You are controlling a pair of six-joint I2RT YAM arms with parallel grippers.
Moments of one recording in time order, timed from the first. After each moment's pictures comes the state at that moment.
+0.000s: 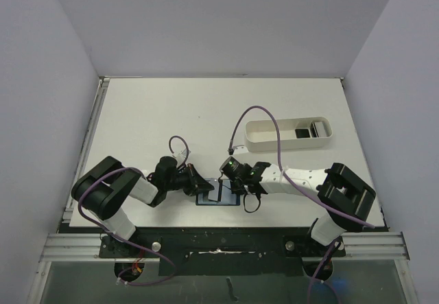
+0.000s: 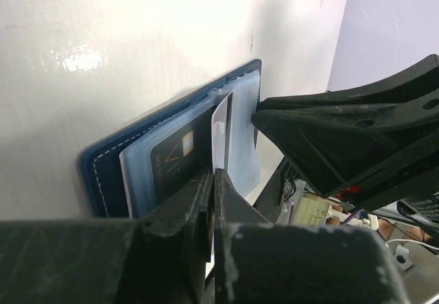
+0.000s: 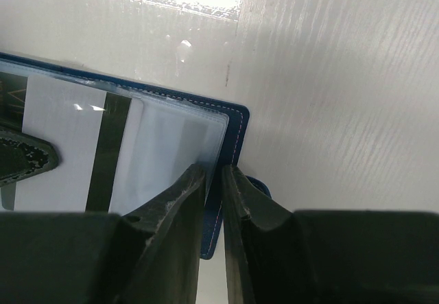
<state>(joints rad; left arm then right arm) -0.56 1.66 0.30 0.81 0.55 -1.11 0.98 1.57 0.85 -0.42 0.33 0.72</state>
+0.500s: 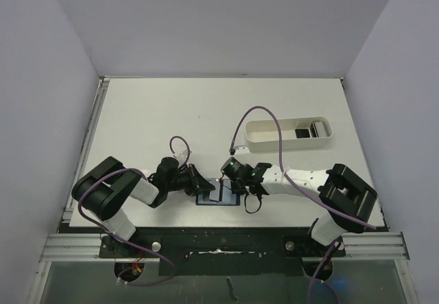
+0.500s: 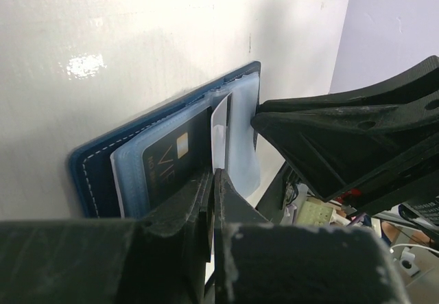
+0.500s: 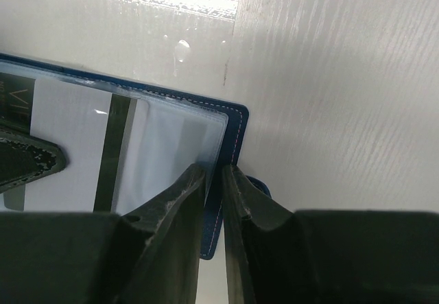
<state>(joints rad) -0.58 1.66 0.30 0.82 0.52 -1.11 0.98 1.56 0.83 -0.40 0.33 0.74</state>
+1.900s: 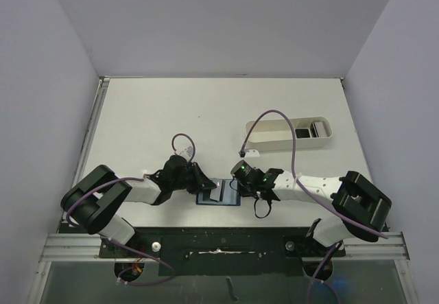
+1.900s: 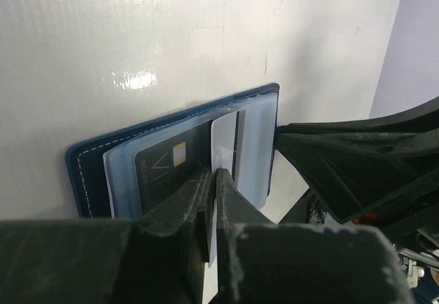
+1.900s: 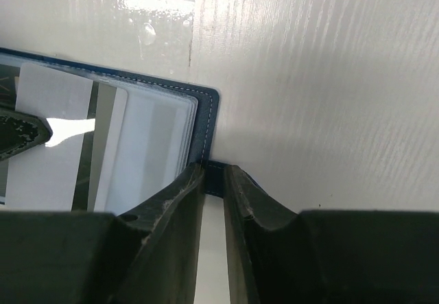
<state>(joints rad) -0.68 1.54 0.38 0.53 0.30 -1.07 0.96 1.45 0.70 -0.33 0.32 0.77</state>
